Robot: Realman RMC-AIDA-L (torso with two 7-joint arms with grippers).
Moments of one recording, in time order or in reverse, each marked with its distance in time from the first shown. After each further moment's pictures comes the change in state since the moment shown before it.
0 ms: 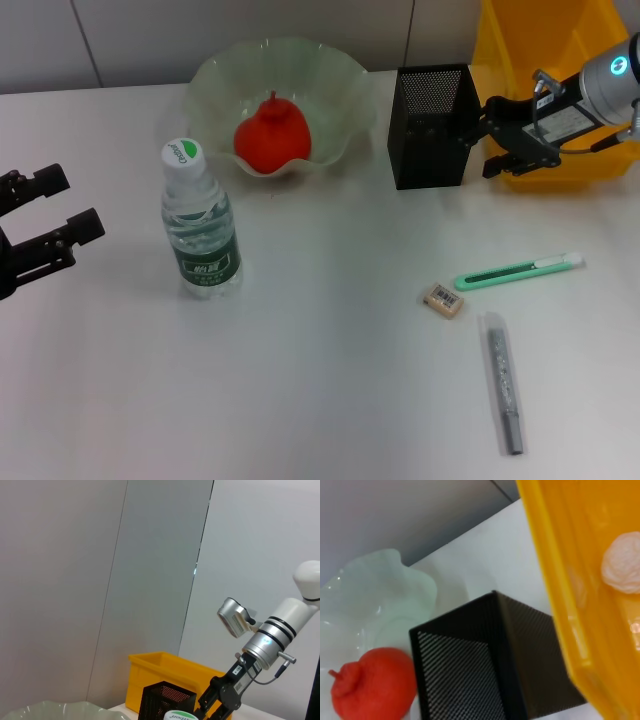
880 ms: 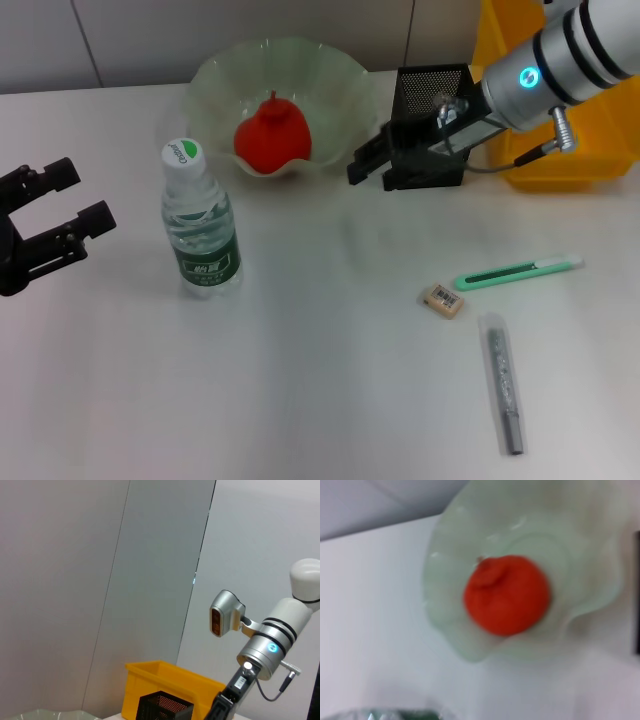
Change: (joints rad) left arm -0.006 -0.020 -0.011 -0.009 -0.008 0.001 0.001; right arm -0.026 0.069 -0.409 -0.114 0.351 -0.094 -0.150
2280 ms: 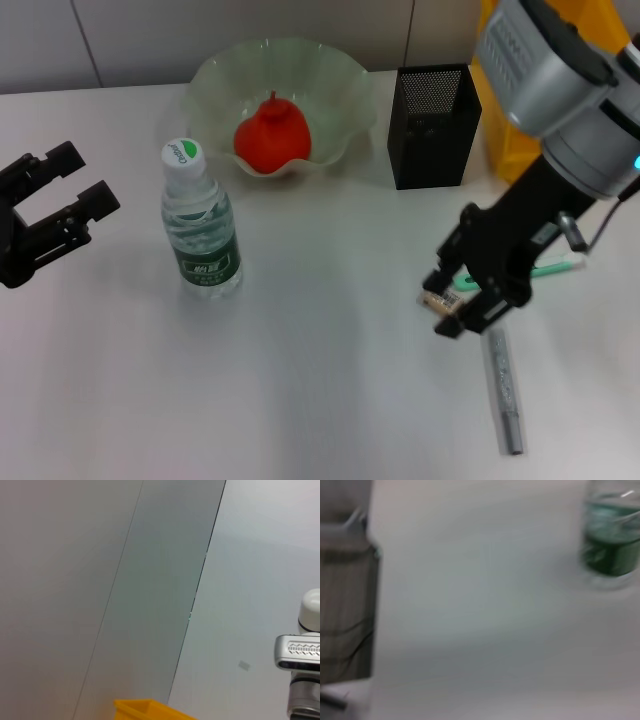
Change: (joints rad) left arm -0.002 -0.024 -0.015 -0.085 -0.080 0.034 0.023; right arm -0.128 -0.030 -0.279 -0.291 0.098 -0.474 -1.010
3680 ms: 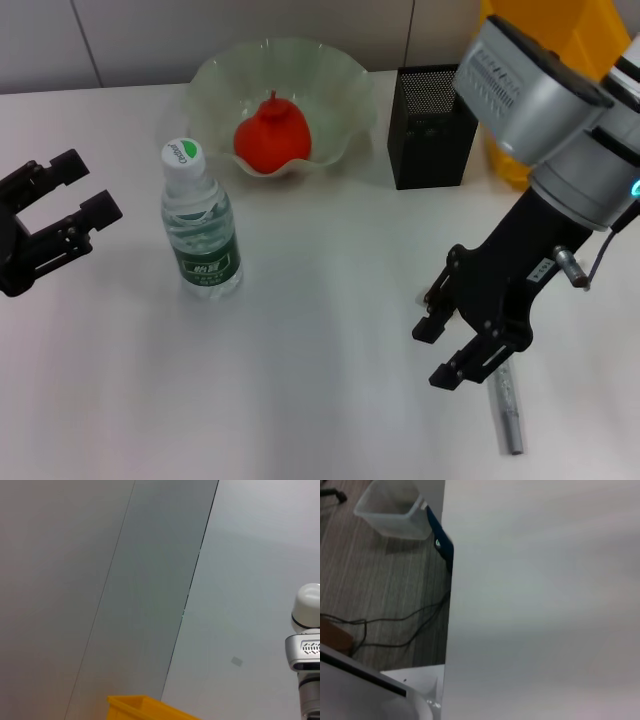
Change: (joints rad) left arm -0.005 0.012 0.005 -0.025 0.010 0.015 0.012; right arm 0.009 0.058 0.019 -0.036 -0.024 -0.135 0.009
